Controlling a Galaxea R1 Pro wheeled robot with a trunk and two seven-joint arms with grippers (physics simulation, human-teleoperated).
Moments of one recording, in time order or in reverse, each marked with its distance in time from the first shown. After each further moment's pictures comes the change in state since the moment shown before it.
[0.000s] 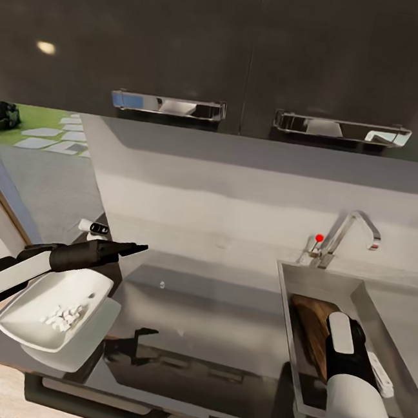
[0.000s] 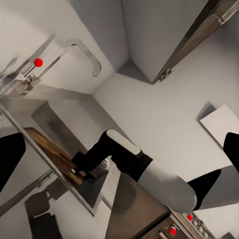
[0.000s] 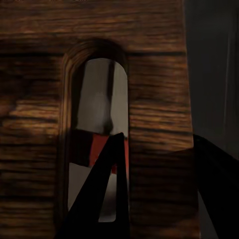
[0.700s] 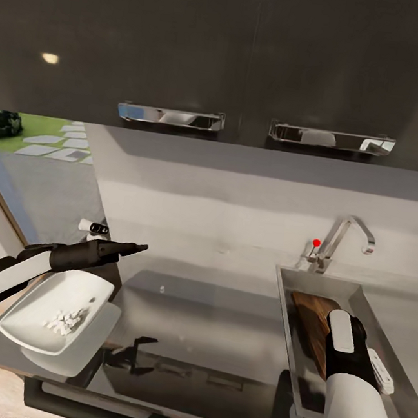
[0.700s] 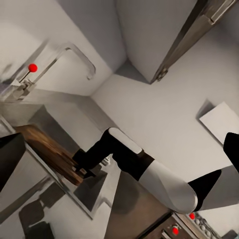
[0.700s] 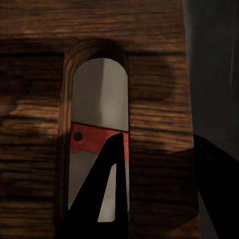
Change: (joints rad) left arm 0.000 0.000 0.000 -0.001 0.000 -0.001 0.000; right arm 0.001 0.013 -0.002 -0.044 0.003 0.027 -0.006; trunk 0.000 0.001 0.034
